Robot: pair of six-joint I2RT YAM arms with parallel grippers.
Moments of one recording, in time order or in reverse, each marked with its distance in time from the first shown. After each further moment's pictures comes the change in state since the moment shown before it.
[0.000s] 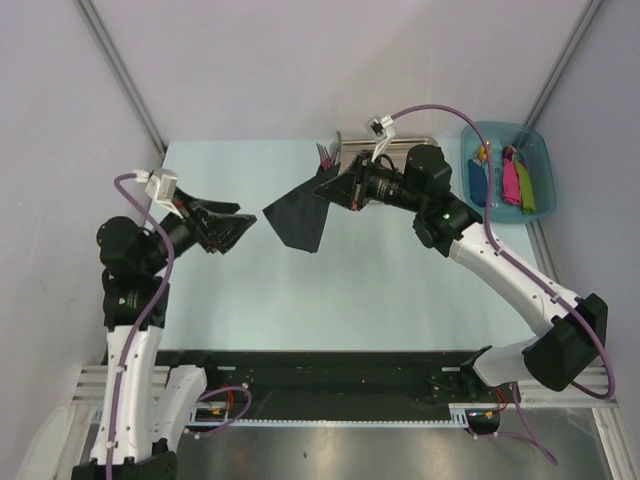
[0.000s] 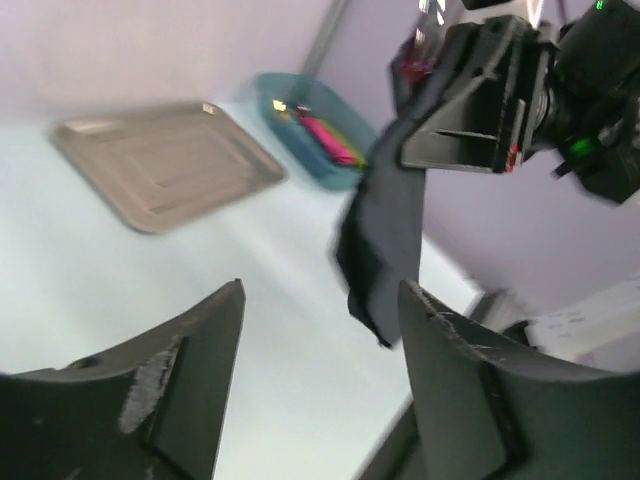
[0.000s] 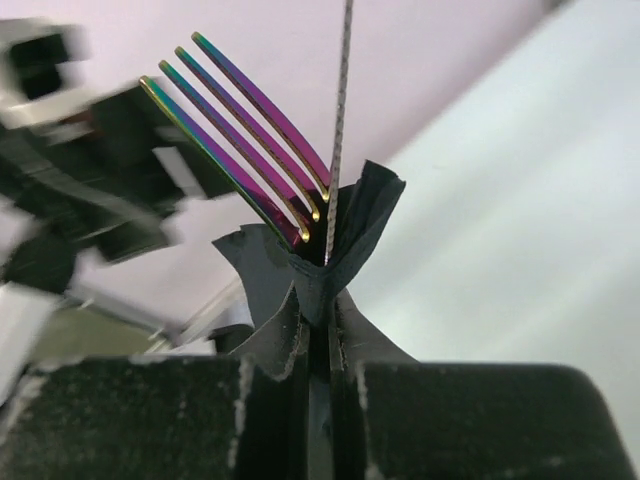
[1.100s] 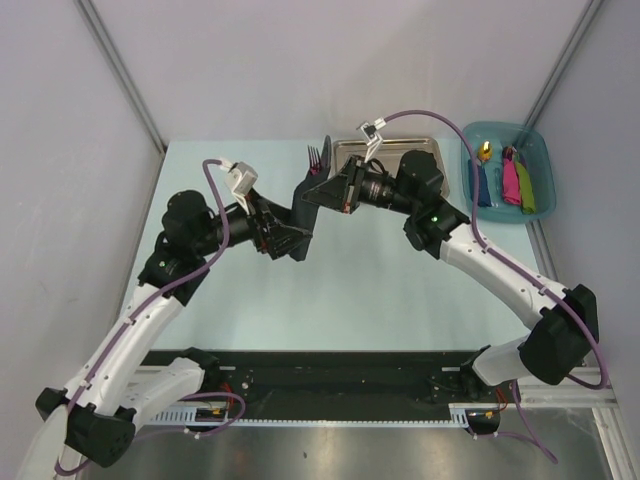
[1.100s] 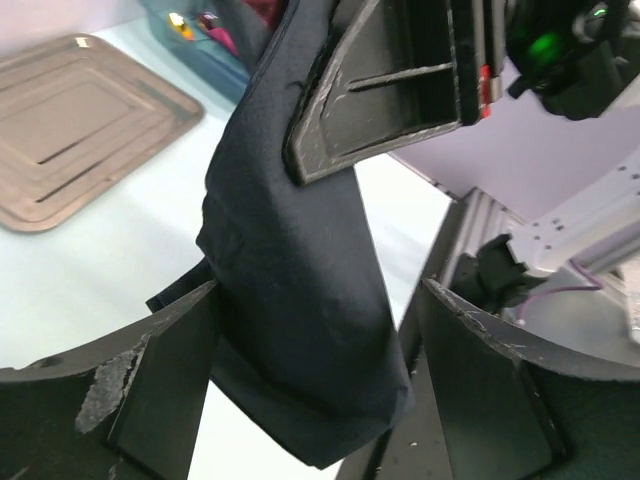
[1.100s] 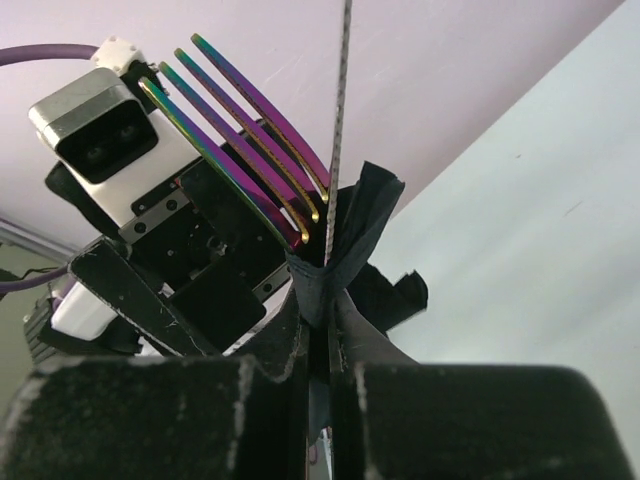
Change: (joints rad) left arm -0.469 0.206 0.089 -0.064 -0.215 0.256; right arm 0.026 0.041 -0.022 0.082 0.010 0.175
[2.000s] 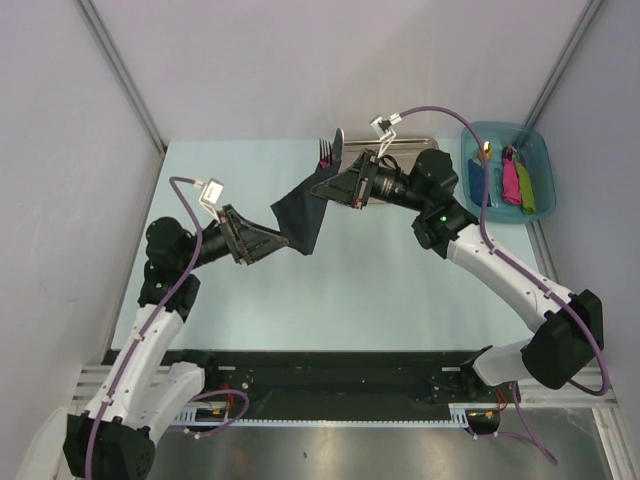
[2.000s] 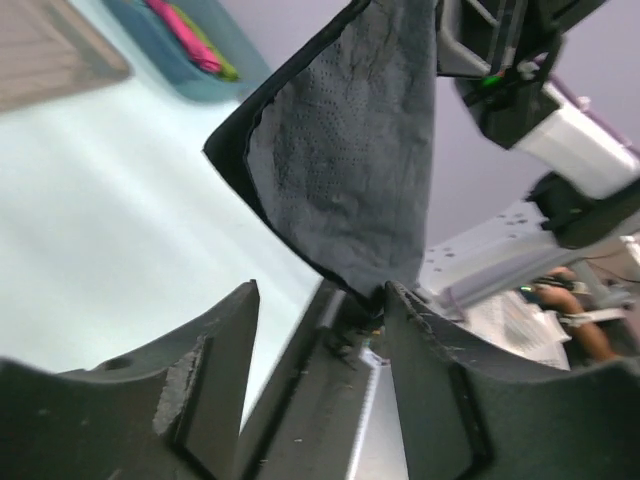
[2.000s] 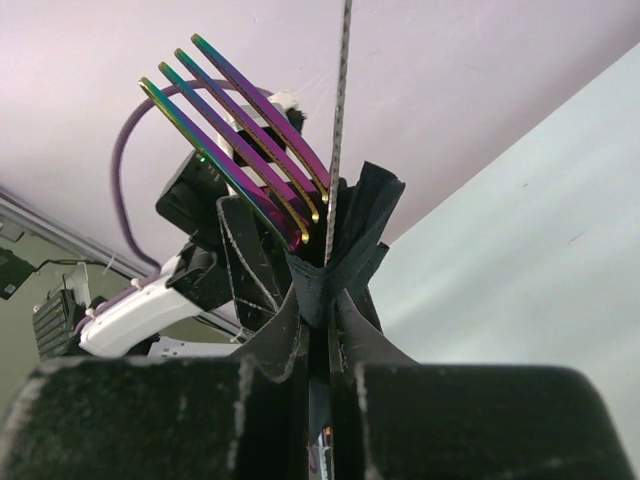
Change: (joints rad) left arm 0.256 -0.127 -0.284 0.296 0.277 -0.461; right arm -0.055 -0.029 -0.037 0.108 -0.071 0.032
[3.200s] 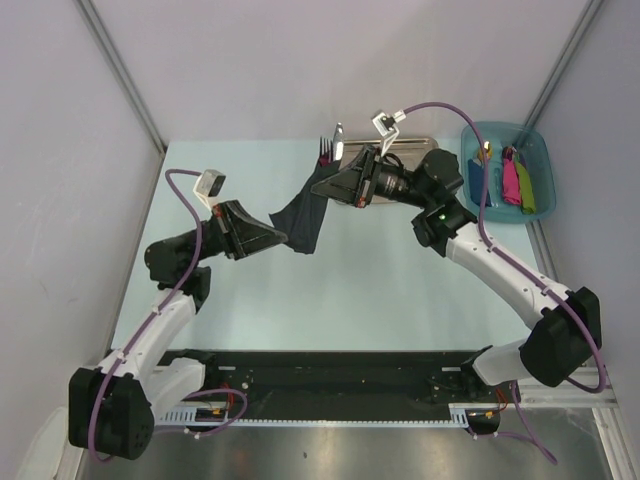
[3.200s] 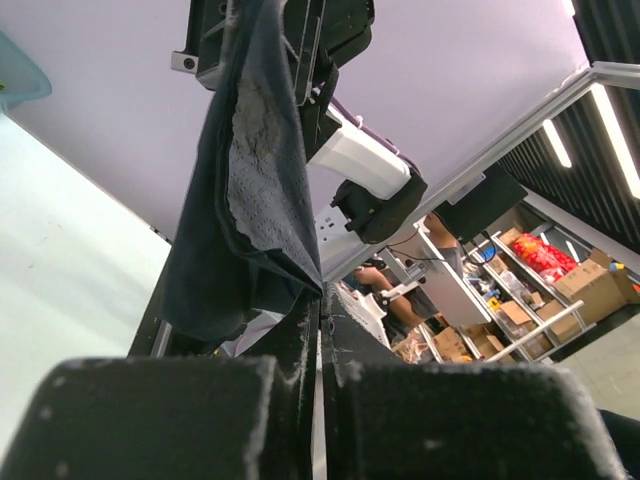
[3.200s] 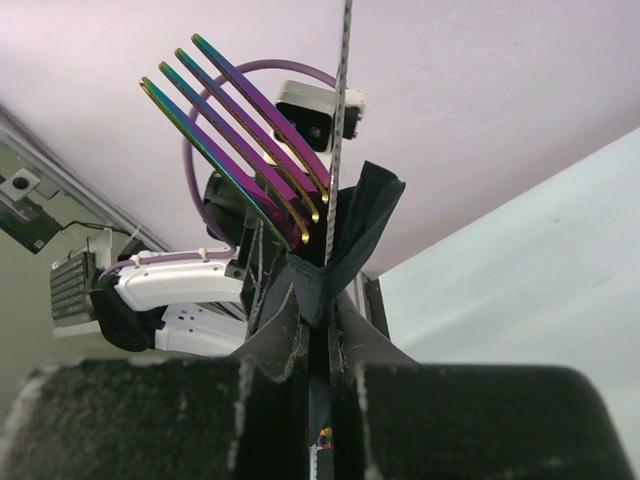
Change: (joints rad) left arm -0.027 0.180 -0.115 0.976 0.120 -0.840; right arm -0.014 0.015 -0.003 0.143 -0.097 0.014
